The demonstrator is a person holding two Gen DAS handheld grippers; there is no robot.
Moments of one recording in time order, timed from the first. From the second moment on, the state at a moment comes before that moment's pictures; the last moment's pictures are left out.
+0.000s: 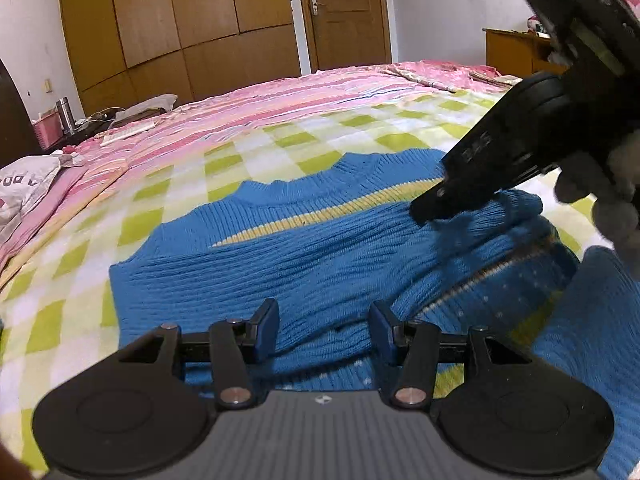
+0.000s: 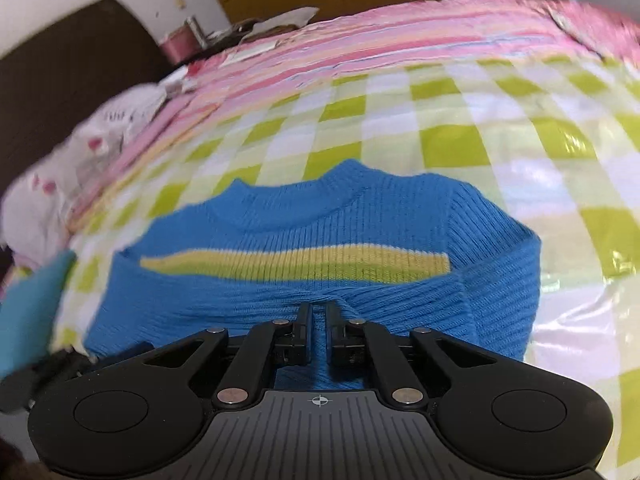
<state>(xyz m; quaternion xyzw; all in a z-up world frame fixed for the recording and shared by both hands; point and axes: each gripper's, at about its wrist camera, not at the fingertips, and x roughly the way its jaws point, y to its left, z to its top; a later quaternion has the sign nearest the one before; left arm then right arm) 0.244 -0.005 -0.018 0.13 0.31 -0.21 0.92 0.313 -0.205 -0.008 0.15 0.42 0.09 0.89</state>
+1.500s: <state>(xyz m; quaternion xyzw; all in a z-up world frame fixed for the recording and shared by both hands) 0.060 0.083 -0.019 0.00 0.42 -0.10 0.90 0.106 -0.286 -0.020 0.16 0.41 0.09 0.89</state>
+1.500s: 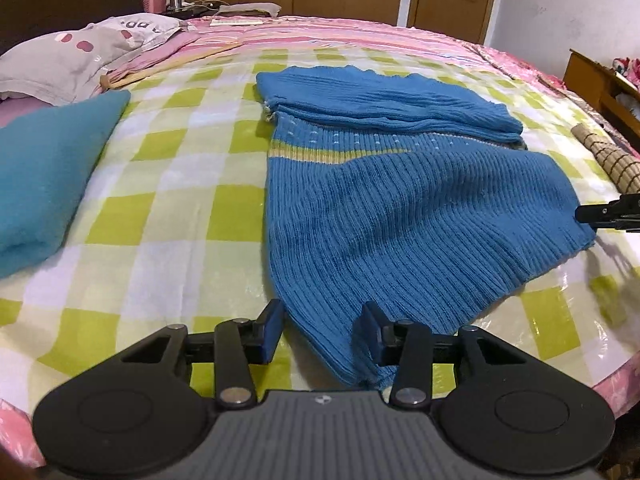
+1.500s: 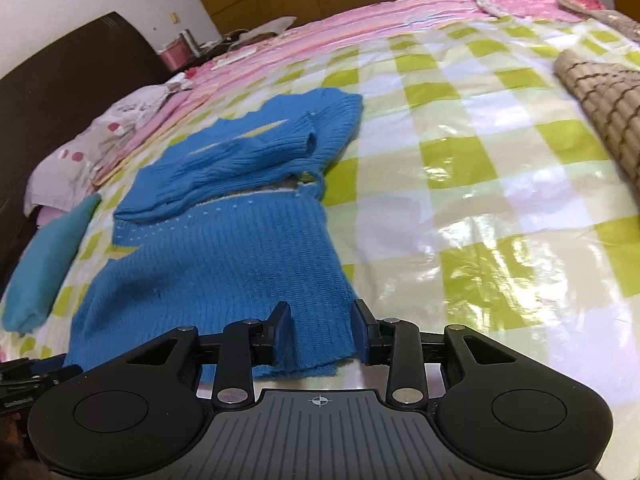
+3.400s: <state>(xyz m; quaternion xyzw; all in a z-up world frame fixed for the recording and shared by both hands) 0.066 0.110 -0.021 -0.11 0.41 -0.14 0.90 0.076 -0.285 -0.023 0.30 0.42 0.20 0.83</state>
